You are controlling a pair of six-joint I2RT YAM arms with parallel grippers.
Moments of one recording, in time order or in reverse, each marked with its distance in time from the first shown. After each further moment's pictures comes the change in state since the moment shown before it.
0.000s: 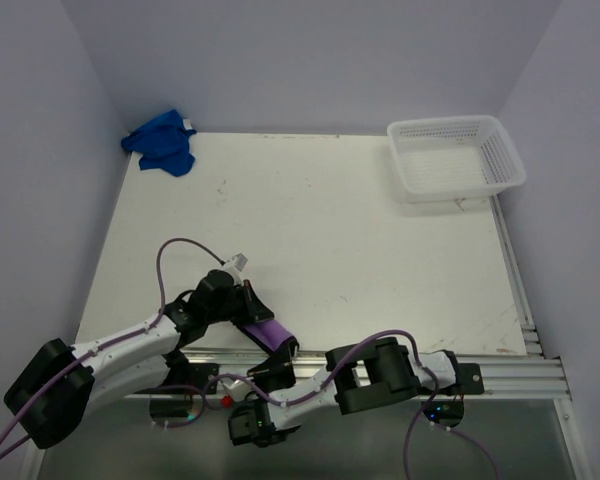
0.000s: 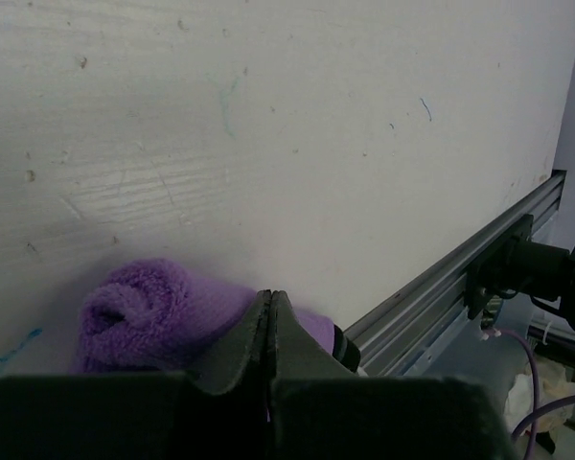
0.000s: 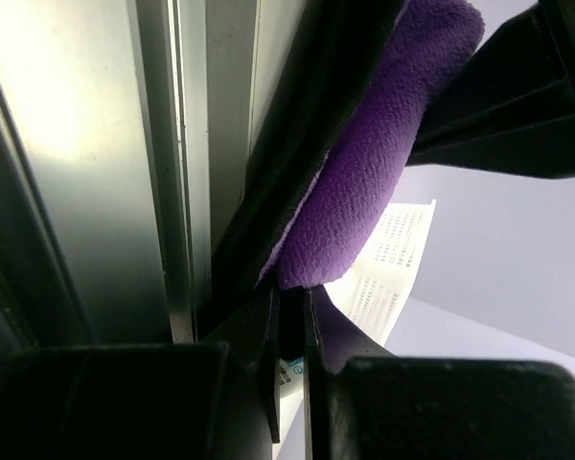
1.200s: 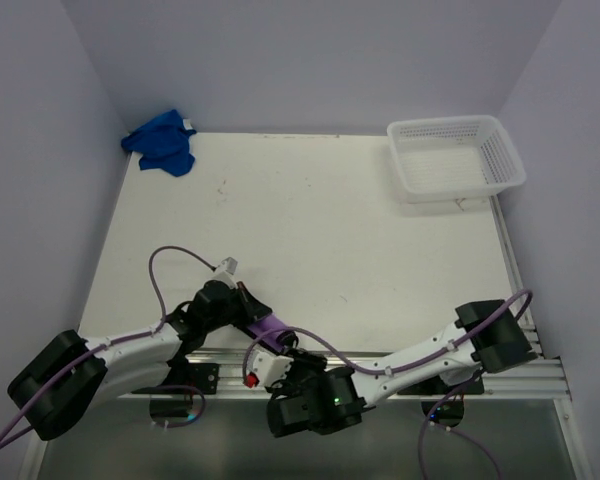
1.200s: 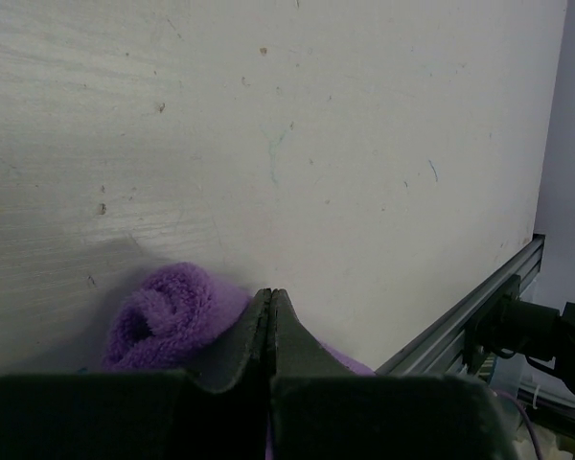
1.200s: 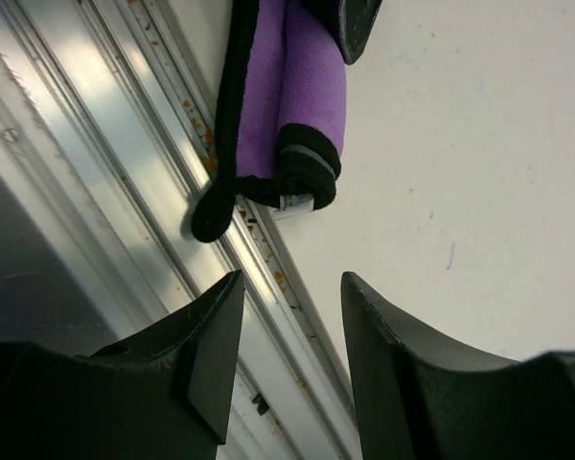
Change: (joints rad) left arm -0.013 0.056 -0.144 0.294 -0.153 -0.090; right arm 0.042 -0.635 -0.290 0.098 -0.307 0.338
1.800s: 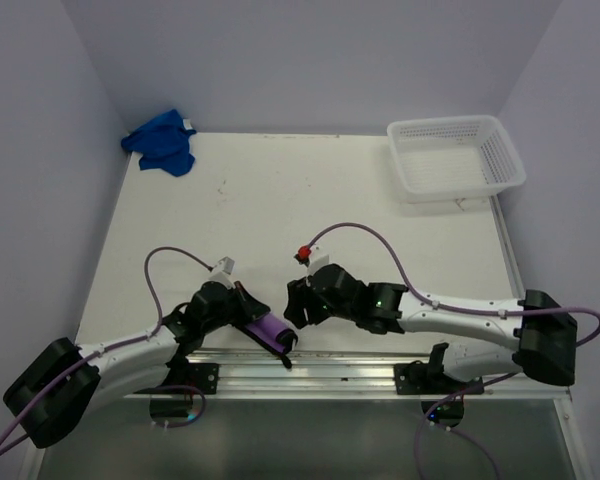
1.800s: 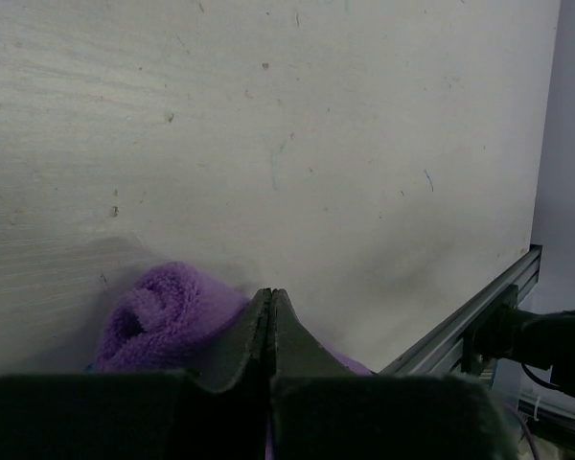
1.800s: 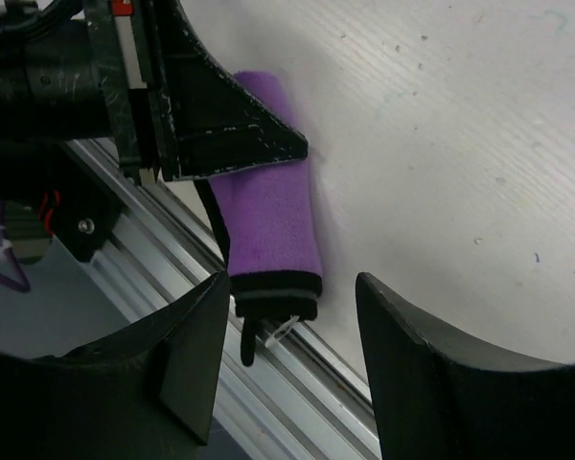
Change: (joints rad) left arm 0.000 -0.054 -0.010 -0.023 -0.021 -0.006; right arm -0.645 -0.374 -0.284 0.430 -0.684 0.228
